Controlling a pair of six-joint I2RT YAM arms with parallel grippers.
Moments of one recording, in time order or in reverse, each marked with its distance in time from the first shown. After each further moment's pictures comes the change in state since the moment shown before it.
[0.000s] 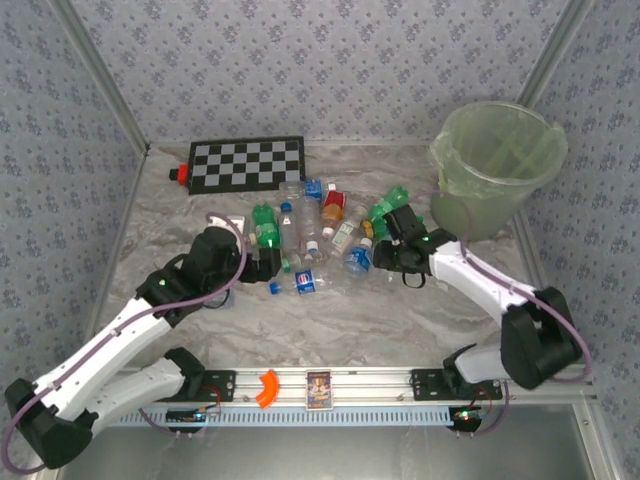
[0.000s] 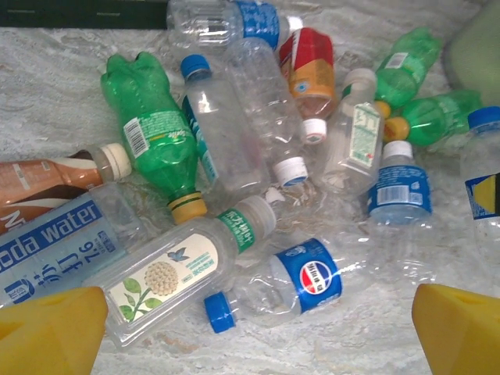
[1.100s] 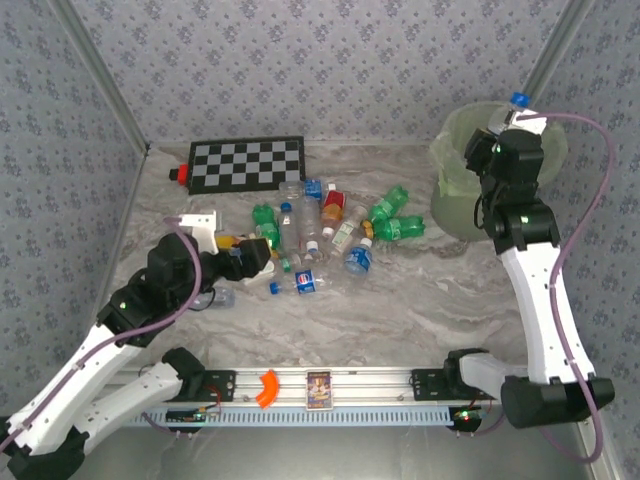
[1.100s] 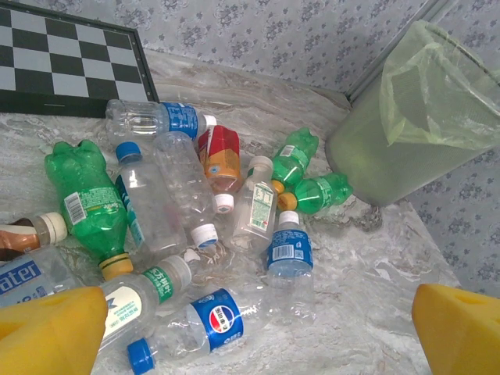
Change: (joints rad) left arm 0.000 -0.184 0.070 0.018 0.070 -0.068; right arm -0.432 -0.145 0.516 0.178 0.270 -0.293
